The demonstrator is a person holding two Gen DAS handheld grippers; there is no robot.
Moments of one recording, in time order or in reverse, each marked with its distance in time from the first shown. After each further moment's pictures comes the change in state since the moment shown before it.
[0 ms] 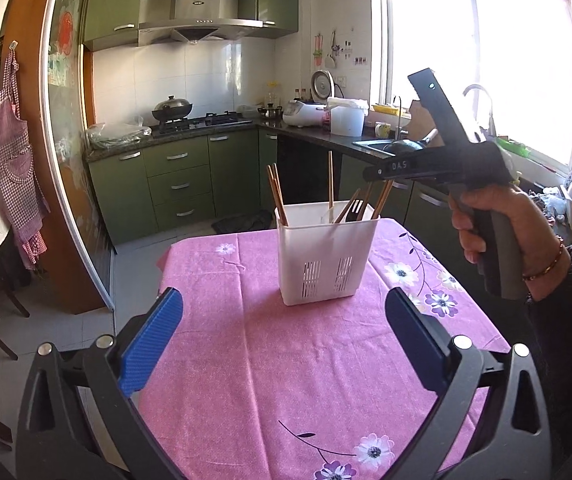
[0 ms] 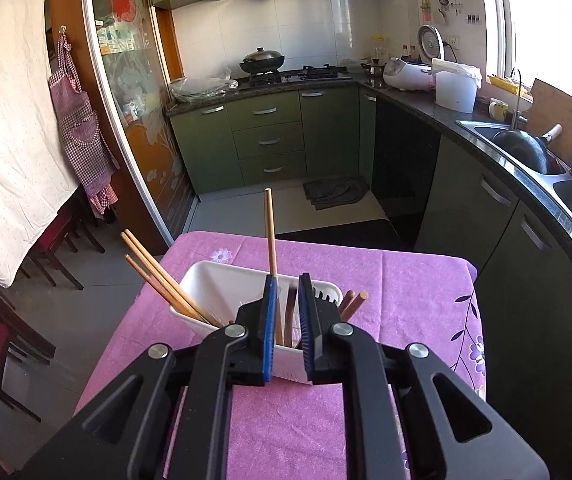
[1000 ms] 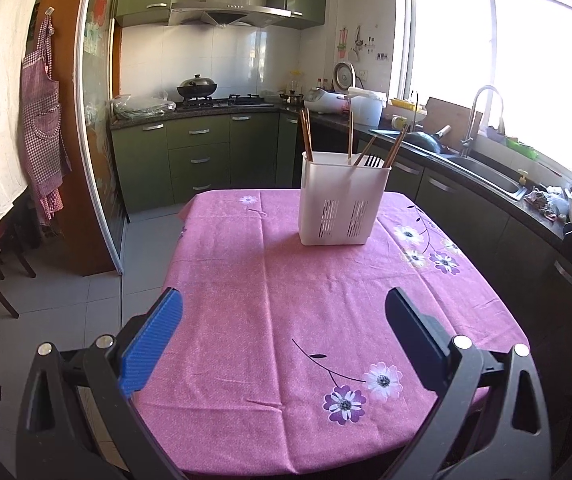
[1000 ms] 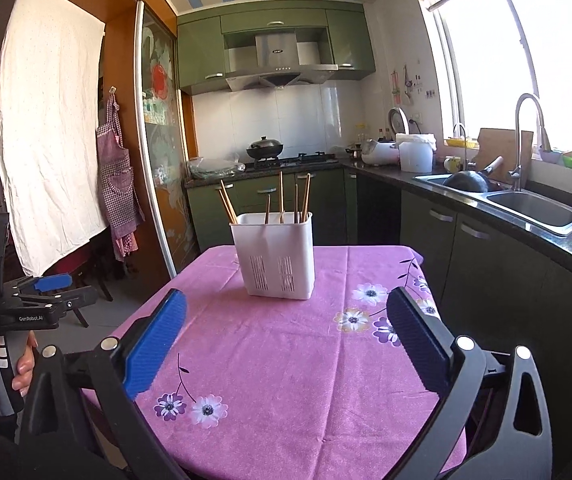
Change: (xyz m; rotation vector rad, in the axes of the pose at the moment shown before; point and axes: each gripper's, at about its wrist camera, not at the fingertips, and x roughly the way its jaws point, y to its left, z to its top) left arm -0.060 0.022 -0.086 -0.088 0.019 0.036; right arm -0.243 0.020 -0.269 -0.003 -0.393 -0.032
